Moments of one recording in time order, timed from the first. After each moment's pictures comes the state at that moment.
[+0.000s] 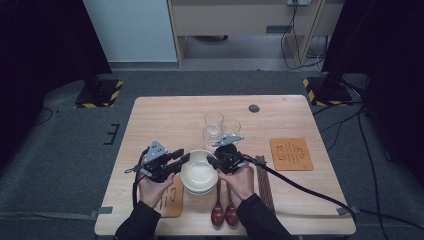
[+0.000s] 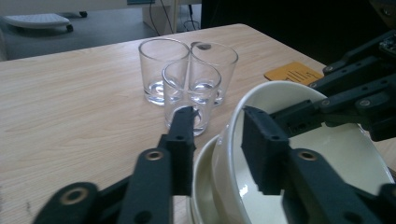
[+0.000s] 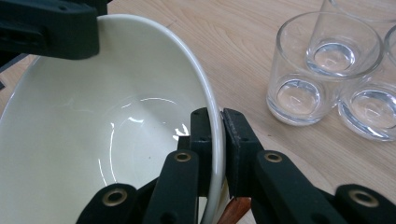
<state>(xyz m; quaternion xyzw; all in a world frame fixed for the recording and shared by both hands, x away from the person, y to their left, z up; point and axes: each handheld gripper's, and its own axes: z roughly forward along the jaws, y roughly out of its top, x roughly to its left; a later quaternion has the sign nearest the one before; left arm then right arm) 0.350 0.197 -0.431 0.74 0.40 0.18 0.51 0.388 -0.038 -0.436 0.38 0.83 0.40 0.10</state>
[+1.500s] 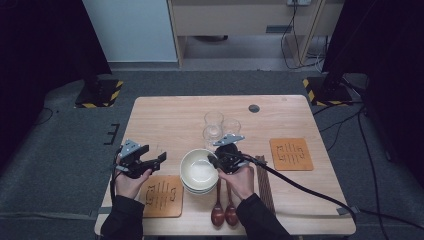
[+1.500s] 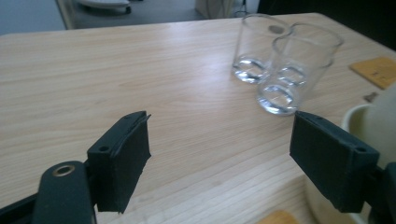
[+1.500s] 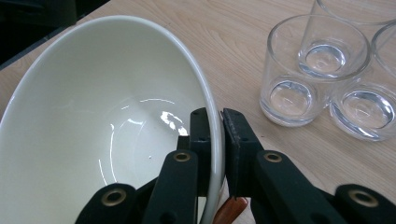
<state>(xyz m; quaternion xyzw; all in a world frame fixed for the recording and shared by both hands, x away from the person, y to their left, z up) 0.371 0.275 -0.459 0.71 0.49 0.23 0.46 0.389 -0.040 -0.435 0.39 0.83 0.39 0.11</state>
